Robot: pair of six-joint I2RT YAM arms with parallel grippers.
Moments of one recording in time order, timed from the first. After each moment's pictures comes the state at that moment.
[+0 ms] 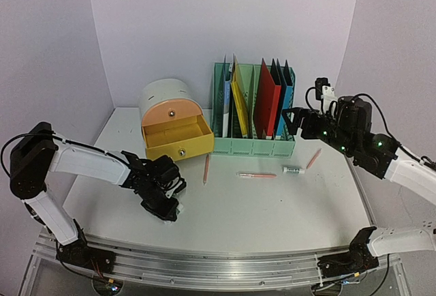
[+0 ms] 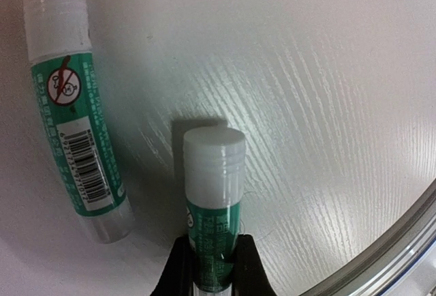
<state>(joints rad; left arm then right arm) -0.93 1.64 0.85 -0.54 0.14 -0.41 0.68 1.03 0.92 -0.13 0.27 0.32</state>
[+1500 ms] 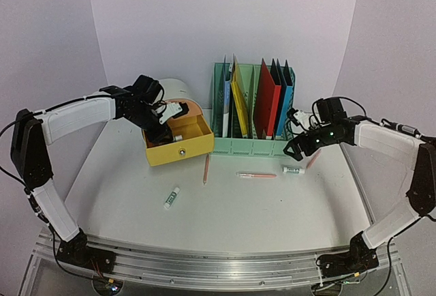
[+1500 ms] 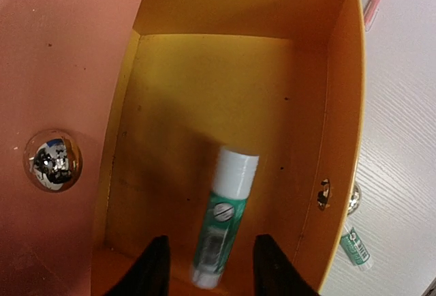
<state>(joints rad) -0.57 1.69 1.46 -0.70 0.05 0.52 0.31 1.47 1.06 -0.44 -0.19 -0.28</state>
